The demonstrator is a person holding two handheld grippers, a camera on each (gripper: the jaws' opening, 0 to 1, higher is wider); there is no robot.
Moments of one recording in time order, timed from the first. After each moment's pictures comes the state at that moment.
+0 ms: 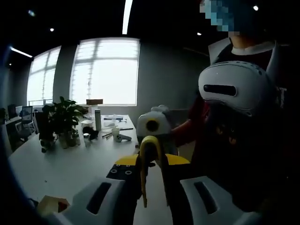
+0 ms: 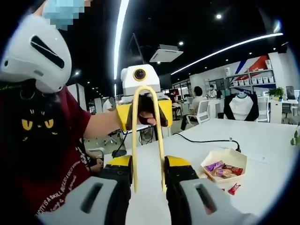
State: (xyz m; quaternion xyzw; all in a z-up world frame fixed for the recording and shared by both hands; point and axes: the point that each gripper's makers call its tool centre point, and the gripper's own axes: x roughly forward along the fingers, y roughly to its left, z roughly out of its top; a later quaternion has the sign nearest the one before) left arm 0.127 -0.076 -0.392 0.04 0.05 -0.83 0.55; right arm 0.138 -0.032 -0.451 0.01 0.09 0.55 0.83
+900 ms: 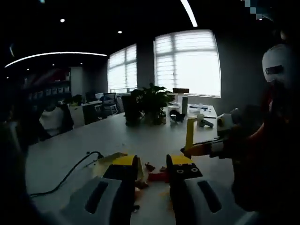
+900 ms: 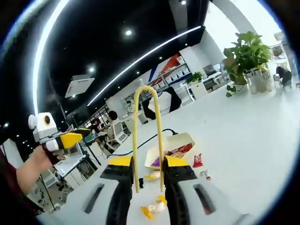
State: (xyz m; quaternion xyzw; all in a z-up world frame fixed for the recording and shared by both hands) left arm 0.251 0.046 -0.449 0.06 0.11 -0.49 0.87; right arm 0.230 -0.089 -0.526 0.25 0.11 0.13 0.95
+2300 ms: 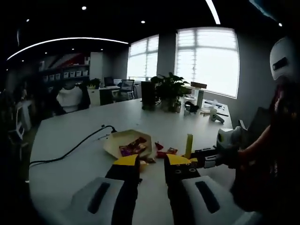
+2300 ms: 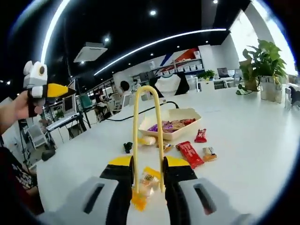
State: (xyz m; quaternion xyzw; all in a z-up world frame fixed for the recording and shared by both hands) left arm 0.231 0.092 -0.481 0.03 0.15 -0.44 0.88; right arm 0.223 -0.059 -0.611 0.08 0.15 0.22 0.96
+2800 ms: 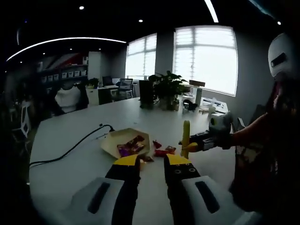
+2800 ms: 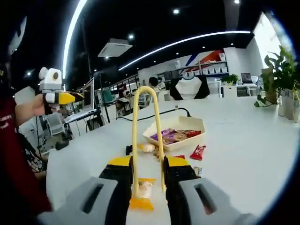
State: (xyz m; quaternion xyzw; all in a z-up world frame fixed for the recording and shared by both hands) left arm 0.223 0.088 -0.484 0.05 0.15 -0.44 0.88; right arm 0.236 -0.092 -0.582 0.09 0.13 0.30 0.94
